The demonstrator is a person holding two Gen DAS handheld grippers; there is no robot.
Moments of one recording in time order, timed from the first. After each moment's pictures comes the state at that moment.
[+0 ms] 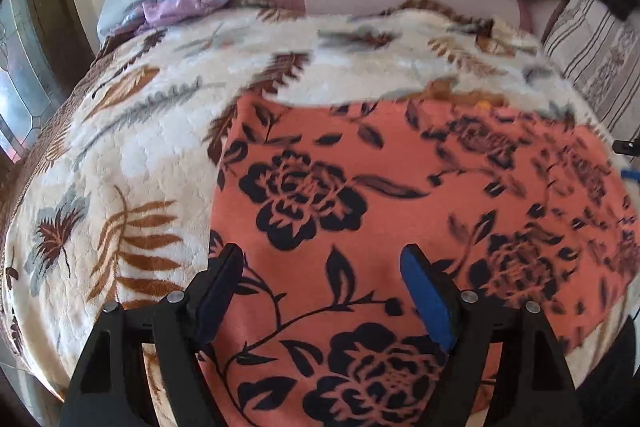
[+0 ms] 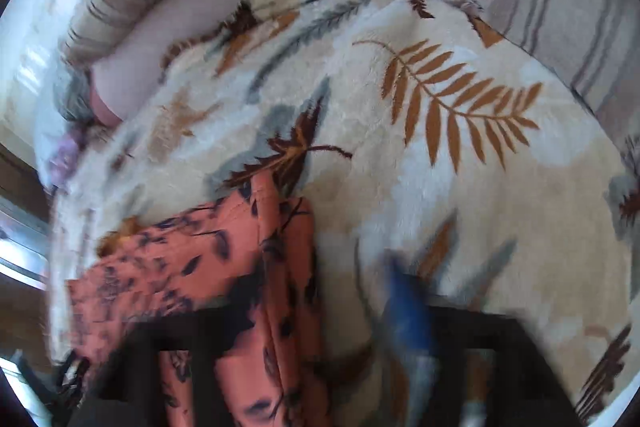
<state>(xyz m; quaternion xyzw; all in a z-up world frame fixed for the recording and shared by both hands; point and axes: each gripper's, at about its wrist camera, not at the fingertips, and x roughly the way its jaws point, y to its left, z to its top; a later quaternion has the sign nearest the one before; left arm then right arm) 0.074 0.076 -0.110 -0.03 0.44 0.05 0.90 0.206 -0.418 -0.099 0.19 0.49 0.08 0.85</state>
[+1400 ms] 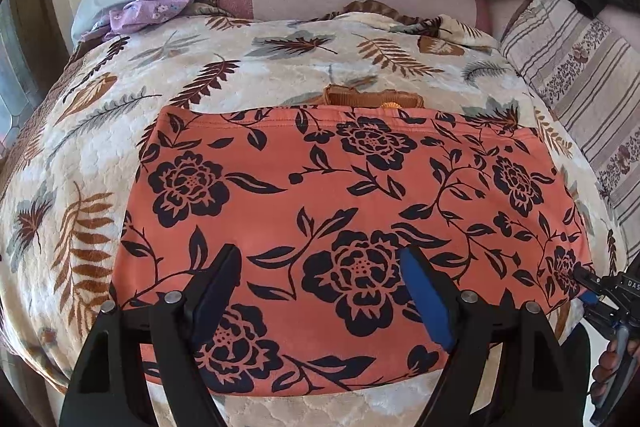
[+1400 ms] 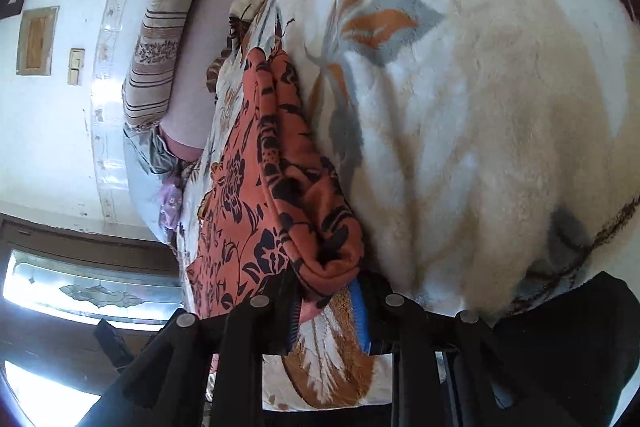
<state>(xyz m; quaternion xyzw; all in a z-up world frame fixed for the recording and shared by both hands) 0.066 -0.003 -0.086 -0.04 0.46 0.01 0.89 0.060 -0.436 -0.190 0.46 0.46 0.15 0.75</state>
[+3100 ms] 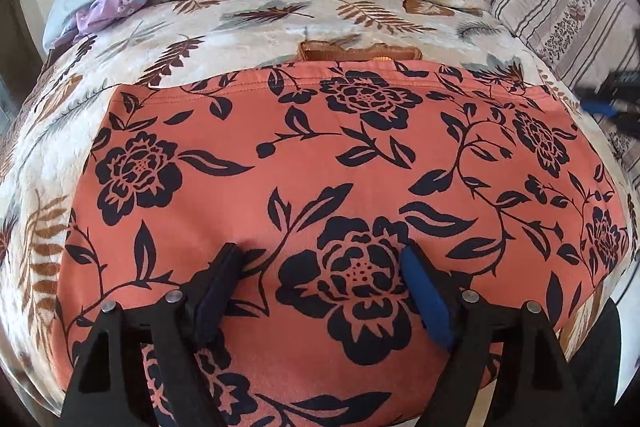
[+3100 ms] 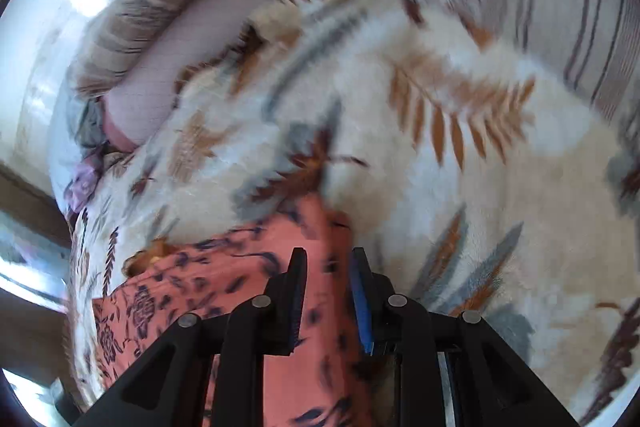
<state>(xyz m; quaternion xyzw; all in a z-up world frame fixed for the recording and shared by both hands) 0.087 -0.012 -0.133 -0.01 0.48 -0.02 0.88 0.216 -0.384 -0.074 0.20 0.46 0.08 0.86</state>
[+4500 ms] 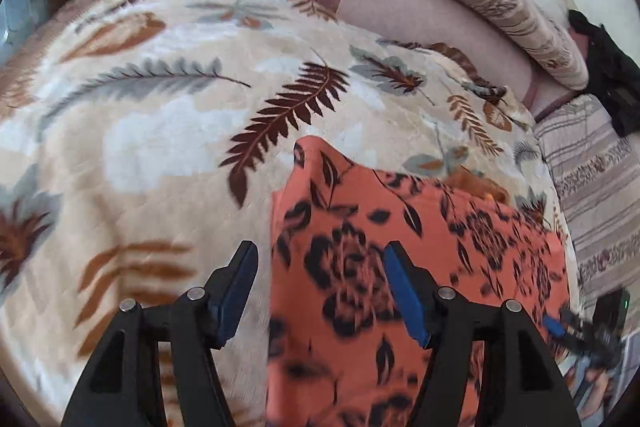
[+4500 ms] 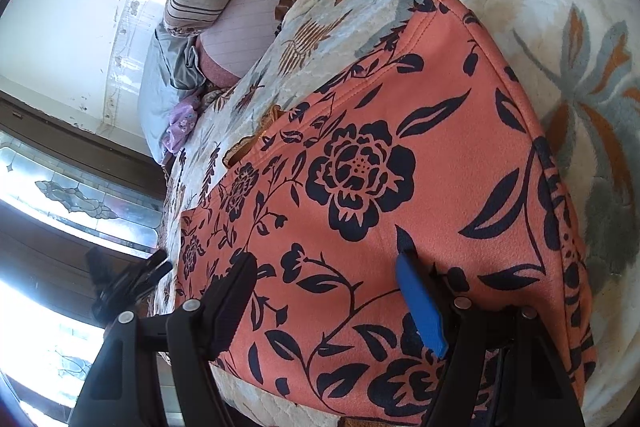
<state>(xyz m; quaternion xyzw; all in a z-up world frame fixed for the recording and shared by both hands) 0.144 0.174 -0.113 -0.22 0.48 0.00 0.85 0.138 -0.334 -0.148 0.30 0.48 0.24 0.79</state>
